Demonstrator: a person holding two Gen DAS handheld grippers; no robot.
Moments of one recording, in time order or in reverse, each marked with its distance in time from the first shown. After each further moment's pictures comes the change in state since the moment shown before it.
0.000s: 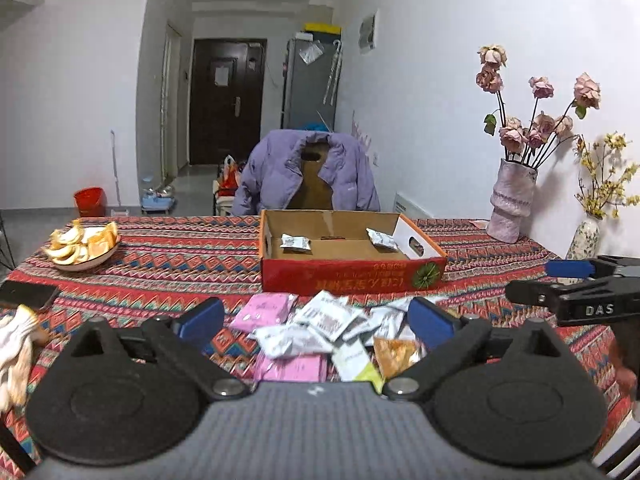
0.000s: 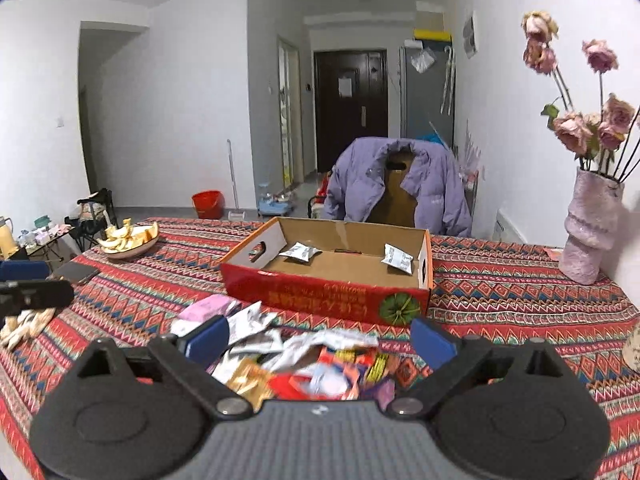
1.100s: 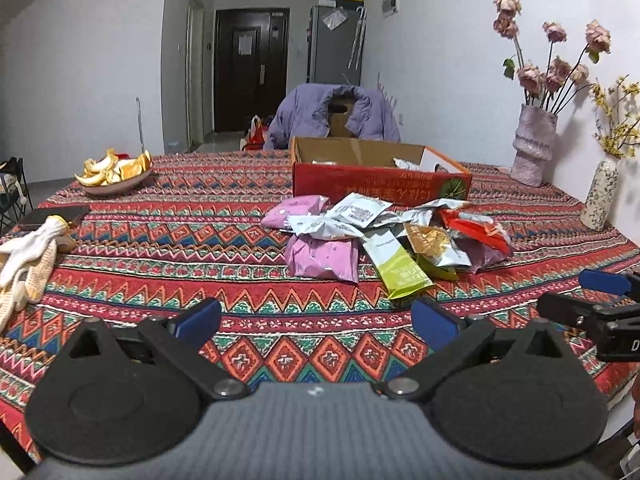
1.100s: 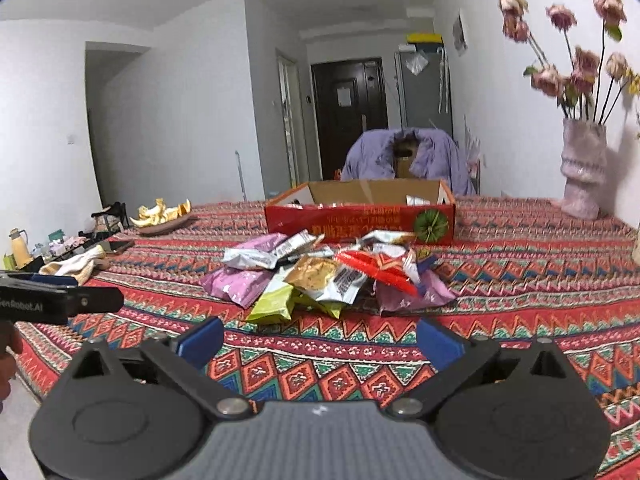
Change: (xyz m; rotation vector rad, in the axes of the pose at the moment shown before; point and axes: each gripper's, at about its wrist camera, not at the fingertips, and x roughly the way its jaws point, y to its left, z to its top) left arm -0.008 0.007 -0.098 -0.010 0.115 0.073; right arm -0.031 0.053 -0.123 0.081 0.000 0.024
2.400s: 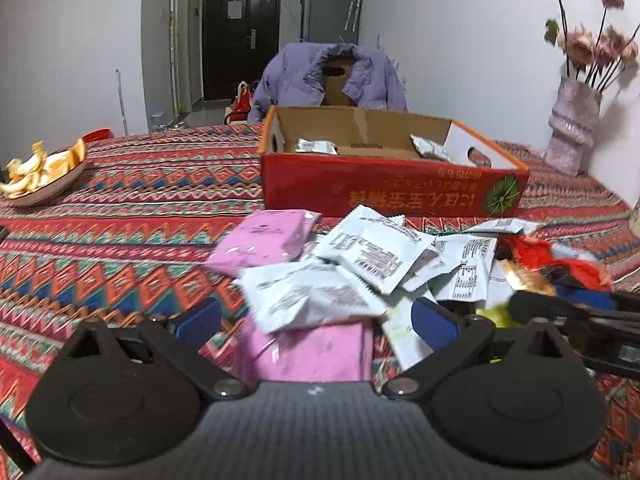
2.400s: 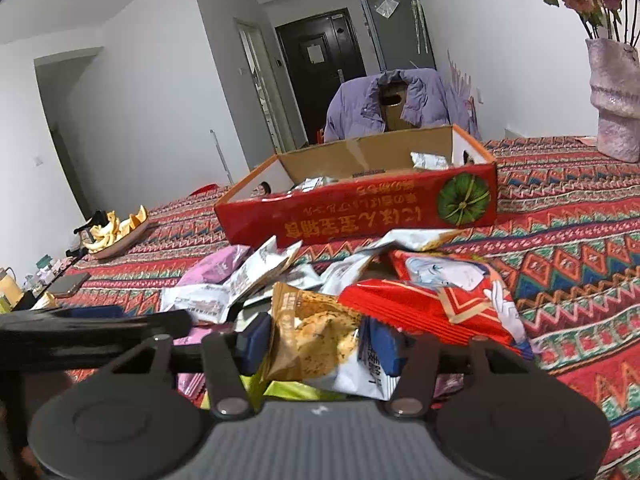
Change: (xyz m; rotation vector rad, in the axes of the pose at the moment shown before) left arm 0.188 -0.016 0.068 0.021 0.113 -0.011; right arm 0.163 -0.032 0.055 0.161 0.099 0.017
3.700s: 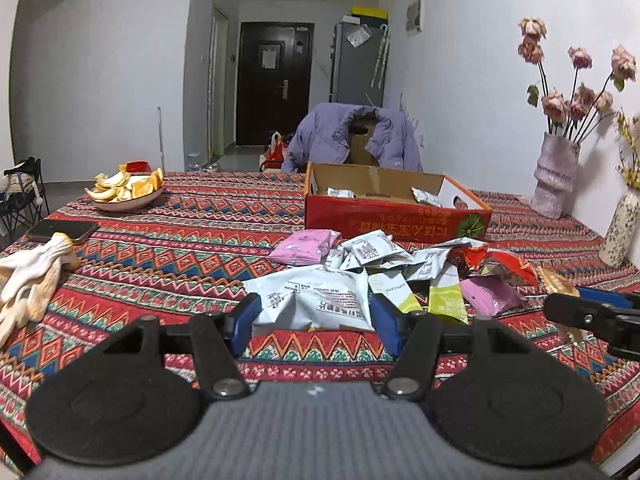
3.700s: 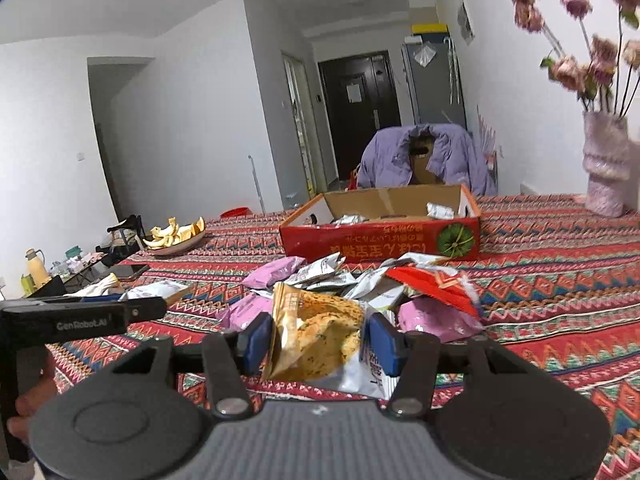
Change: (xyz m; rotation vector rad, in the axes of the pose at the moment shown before) left arm -0.180 0.004 -0.062 -0.079 -0.182 0.069; right arm -0.157 0.031 -0.040 -0.123 -0.122 0.051
